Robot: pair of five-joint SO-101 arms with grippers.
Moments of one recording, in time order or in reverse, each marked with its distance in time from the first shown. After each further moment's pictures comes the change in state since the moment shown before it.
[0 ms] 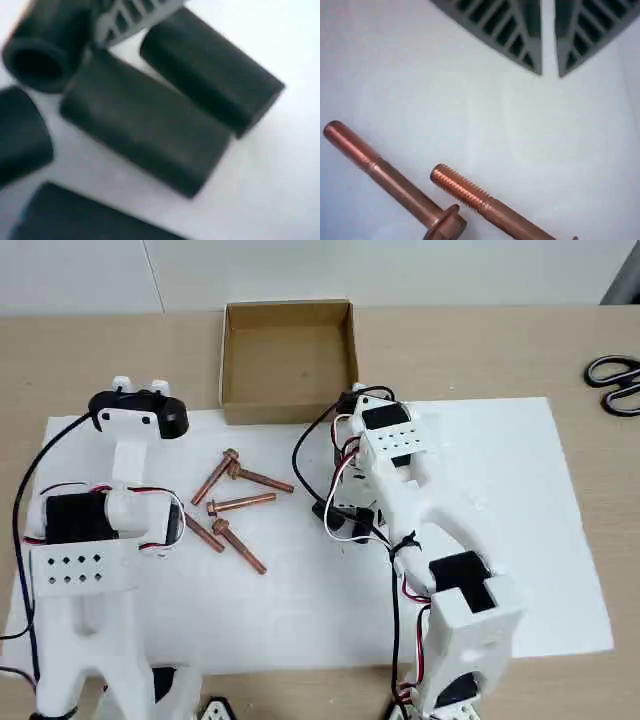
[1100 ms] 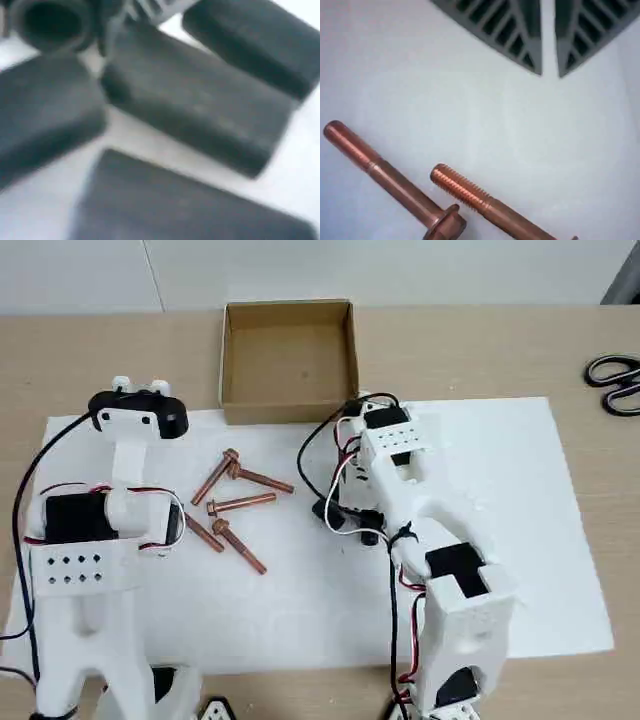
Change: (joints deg) left arm 0.0 0.0 0.0 0.0 0.0; right arm 0.7 4.2 -0.5 1.2 0.3
